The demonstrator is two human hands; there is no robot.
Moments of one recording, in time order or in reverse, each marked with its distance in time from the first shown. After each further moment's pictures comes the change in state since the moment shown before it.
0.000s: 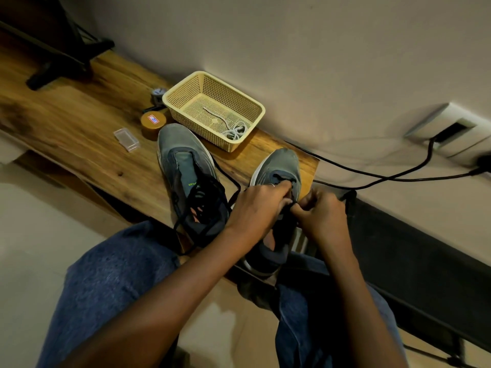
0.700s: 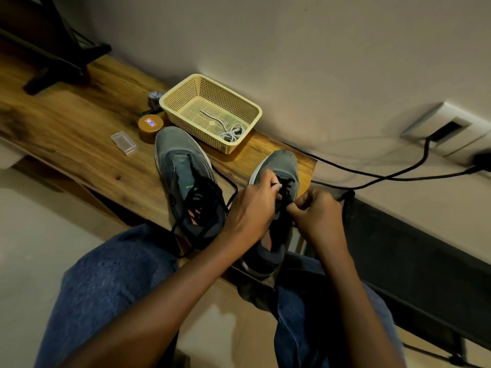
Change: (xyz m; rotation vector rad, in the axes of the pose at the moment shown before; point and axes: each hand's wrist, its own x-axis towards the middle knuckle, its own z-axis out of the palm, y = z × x) left_hand 0.000 0.001 0.002 -0.336 0.118 -0.140; right_hand -0.001 -0.003 0.001 0.023 0.000 0.001
